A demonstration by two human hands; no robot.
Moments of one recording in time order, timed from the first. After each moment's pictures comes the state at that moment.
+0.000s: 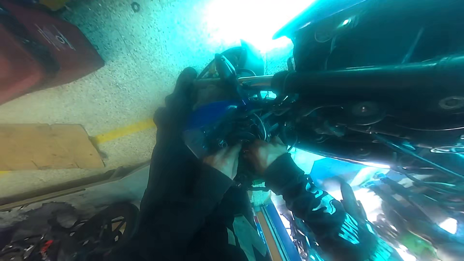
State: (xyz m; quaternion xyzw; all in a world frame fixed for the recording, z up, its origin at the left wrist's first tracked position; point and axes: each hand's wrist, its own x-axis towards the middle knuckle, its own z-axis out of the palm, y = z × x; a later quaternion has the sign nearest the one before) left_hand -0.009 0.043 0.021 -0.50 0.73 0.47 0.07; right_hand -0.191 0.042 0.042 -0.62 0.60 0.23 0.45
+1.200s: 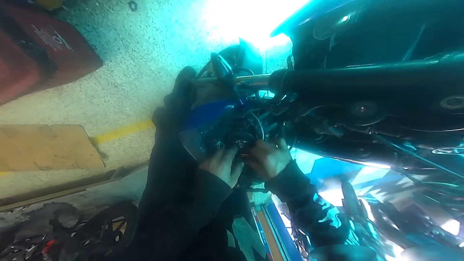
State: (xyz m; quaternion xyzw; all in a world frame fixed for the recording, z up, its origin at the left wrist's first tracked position) left_hand -0.007 0.045 0.031 -0.53 0.68 0.49 0.15; right_hand -0.208 0.066 0.045 -0.67 0.62 0.07 0.40
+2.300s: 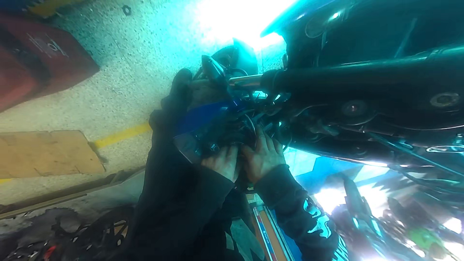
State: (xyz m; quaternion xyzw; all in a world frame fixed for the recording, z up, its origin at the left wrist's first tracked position) left_hand -0.031 0.053 0.019 -0.52 0.75 0.39 0.12; right_hand -0.177 0.051 0.057 -0.58 0.69 0.23 0.37
